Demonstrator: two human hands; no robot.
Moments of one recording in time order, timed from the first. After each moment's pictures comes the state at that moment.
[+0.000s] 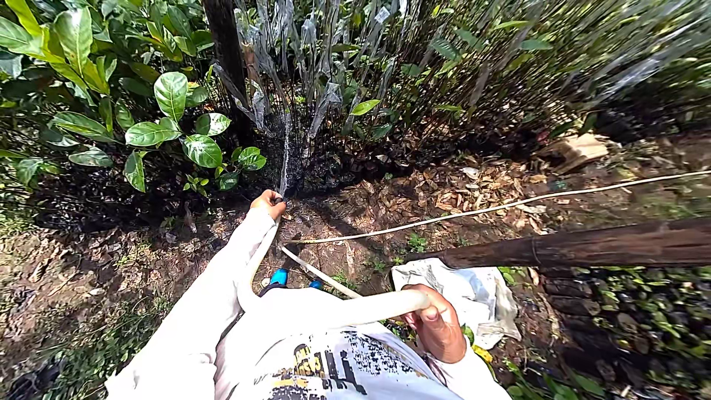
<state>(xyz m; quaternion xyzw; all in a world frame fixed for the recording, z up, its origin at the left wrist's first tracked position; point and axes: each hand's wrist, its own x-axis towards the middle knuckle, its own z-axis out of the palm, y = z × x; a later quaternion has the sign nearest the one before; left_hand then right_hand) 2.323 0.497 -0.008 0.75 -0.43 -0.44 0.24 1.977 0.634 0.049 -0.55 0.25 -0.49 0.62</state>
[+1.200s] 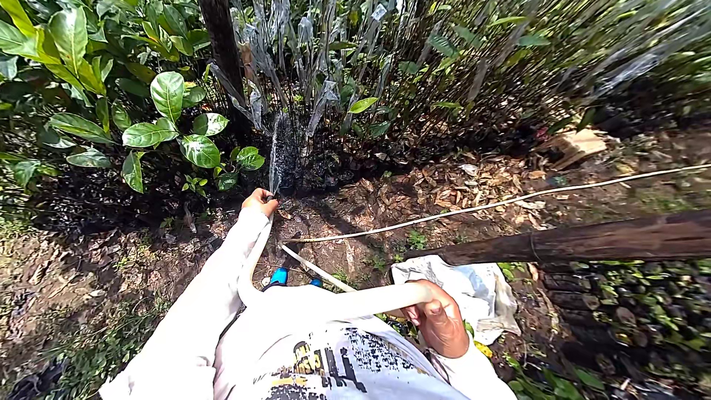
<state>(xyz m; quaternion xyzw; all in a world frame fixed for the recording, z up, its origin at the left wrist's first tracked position) 2.330 0.498 -0.010 0.79 -0.40 -0.40 0.24 1.972 0.633 0.048 -0.54 0.26 -0.50 0.62</state>
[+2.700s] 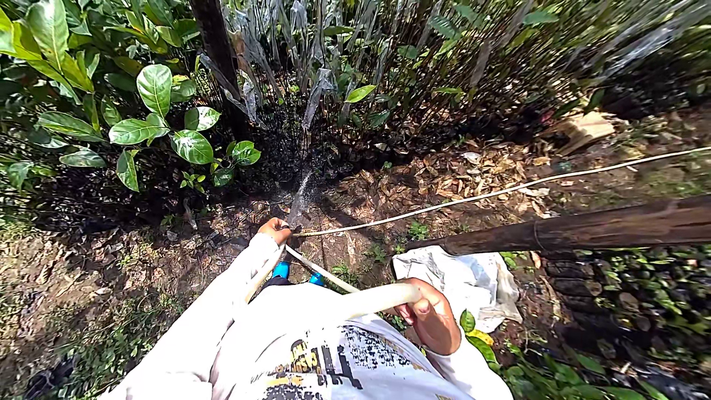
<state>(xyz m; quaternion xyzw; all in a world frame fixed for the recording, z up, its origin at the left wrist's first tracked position) 2.296 0.548 -0.043 0.73 -0.37 -0.55 0.18 1.975 0.639 0.042 -0.54 0.25 -0.48 0.64</state>
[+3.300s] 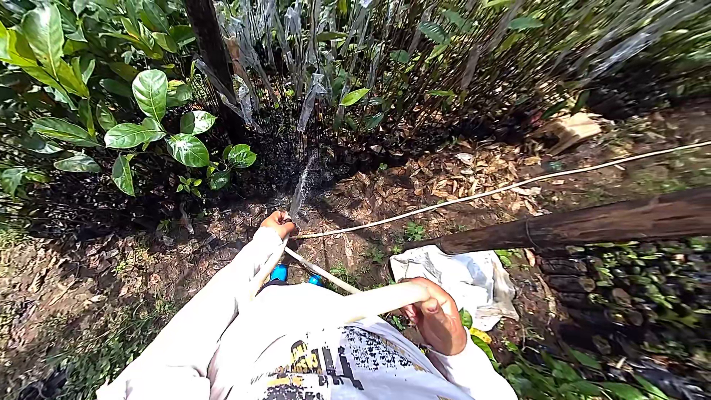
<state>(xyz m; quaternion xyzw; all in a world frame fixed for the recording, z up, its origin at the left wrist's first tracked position) 2.280 0.530 -0.034 0.73 -0.38 -0.53 0.20 1.965 0.642 0.047 -0.54 0.26 -0.50 0.63</state>
